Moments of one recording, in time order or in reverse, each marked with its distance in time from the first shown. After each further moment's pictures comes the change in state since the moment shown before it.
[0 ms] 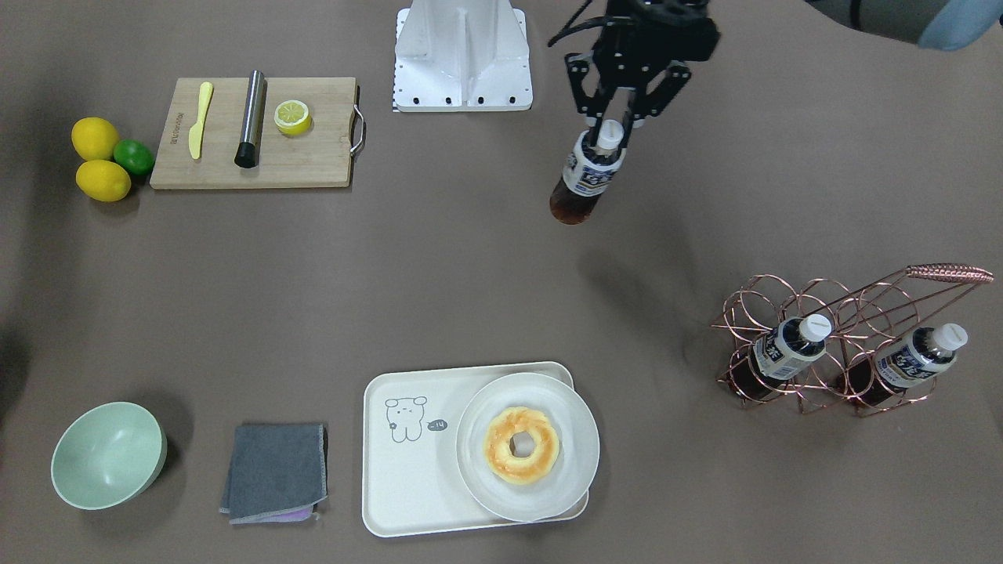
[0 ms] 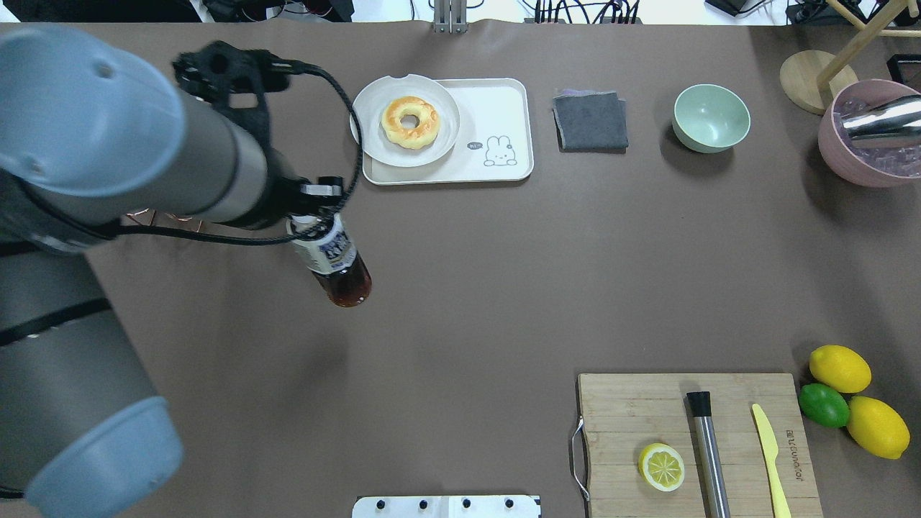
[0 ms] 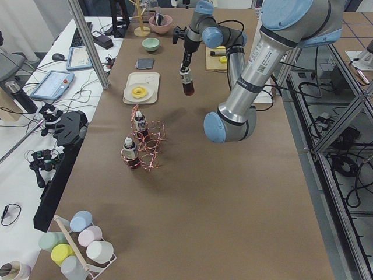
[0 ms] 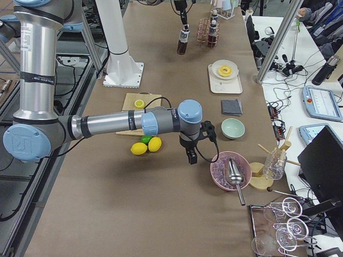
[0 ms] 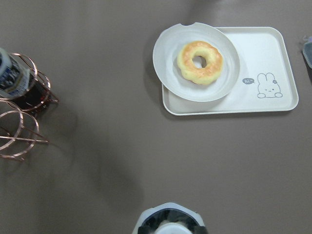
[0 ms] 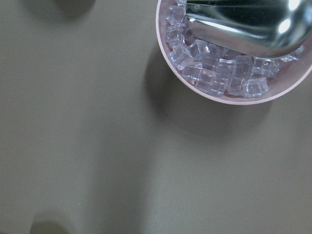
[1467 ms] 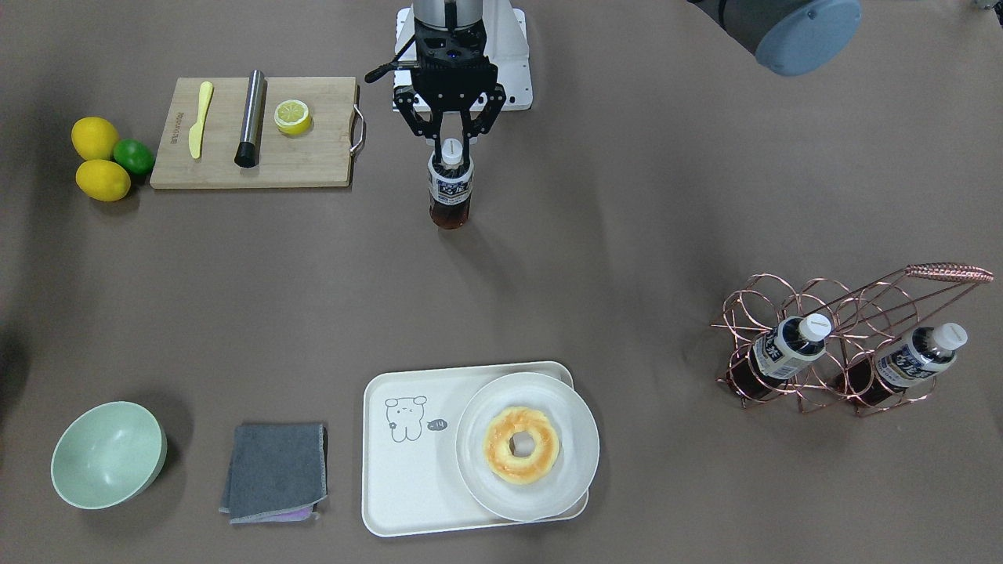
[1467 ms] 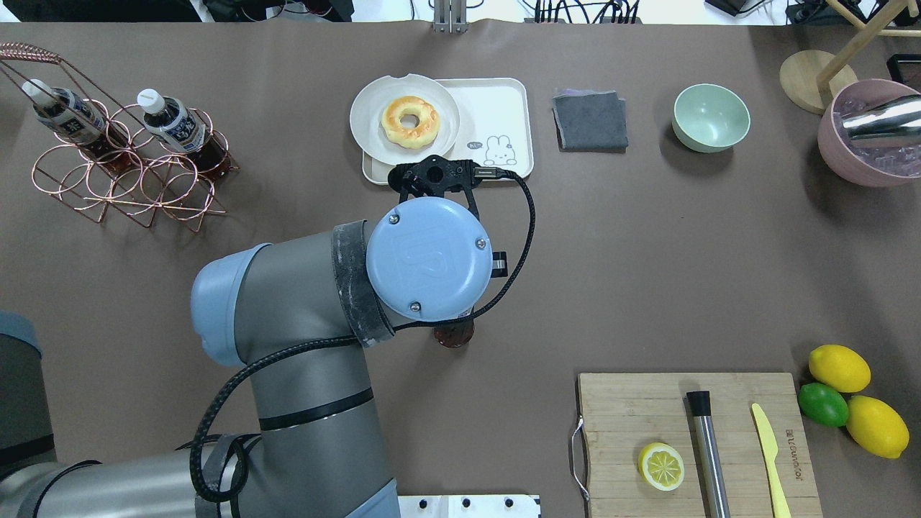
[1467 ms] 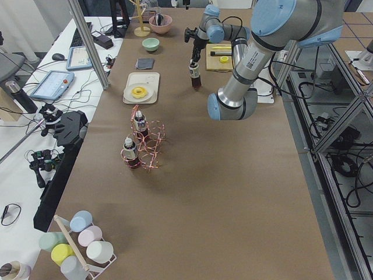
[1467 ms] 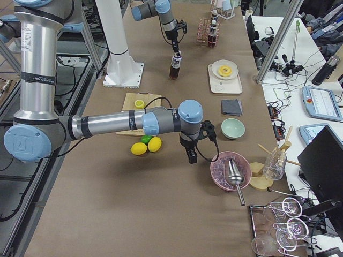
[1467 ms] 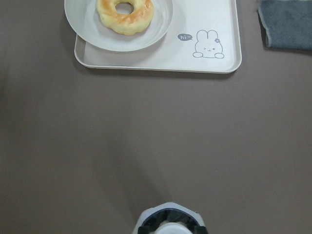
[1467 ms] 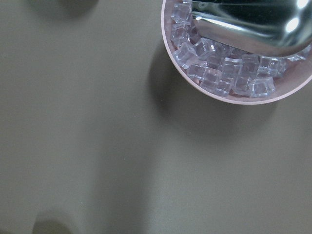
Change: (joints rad) left arm 0.244 -0.230 0.326 -0.061 0.201 -0.199; right arm -0.009 0.002 -0.001 0.000 0.007 0.000
